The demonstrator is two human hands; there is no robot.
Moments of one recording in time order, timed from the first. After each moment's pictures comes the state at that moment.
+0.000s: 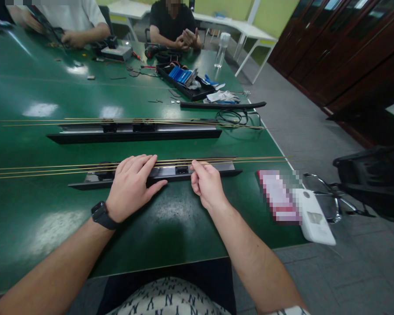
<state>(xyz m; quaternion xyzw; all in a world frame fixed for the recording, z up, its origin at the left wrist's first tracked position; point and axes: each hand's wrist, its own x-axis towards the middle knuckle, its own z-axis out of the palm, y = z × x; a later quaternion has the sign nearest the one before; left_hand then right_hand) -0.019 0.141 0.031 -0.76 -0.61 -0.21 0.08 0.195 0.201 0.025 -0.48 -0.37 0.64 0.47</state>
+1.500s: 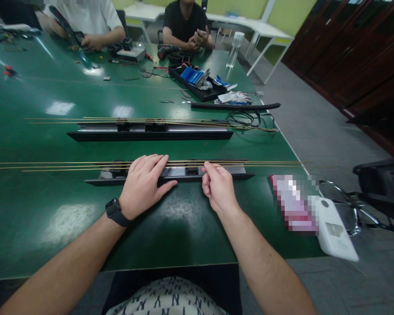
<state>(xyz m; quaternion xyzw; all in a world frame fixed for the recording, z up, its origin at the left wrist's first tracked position) -0.017 0.141 0.033 -0.76 -0.61 -0.22 0.06 0.193 0.200 0.031 -0.49 -0.36 0.63 0.49</state>
